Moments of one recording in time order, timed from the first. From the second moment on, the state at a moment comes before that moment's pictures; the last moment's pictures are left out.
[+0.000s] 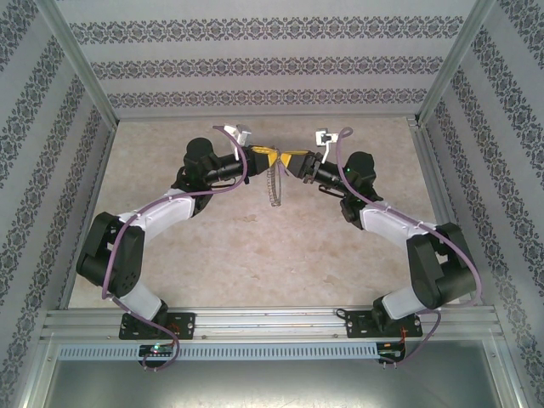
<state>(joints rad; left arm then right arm) -0.40 1.61 1.01 0.65 0.79 -0.43 0.35 1.50 0.80 0.85 -0.77 0.82</state>
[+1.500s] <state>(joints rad) -0.39 1.61 1.15 0.40 0.81 -0.30 0.30 1.55 0.90 0.74 -0.89 0.74</state>
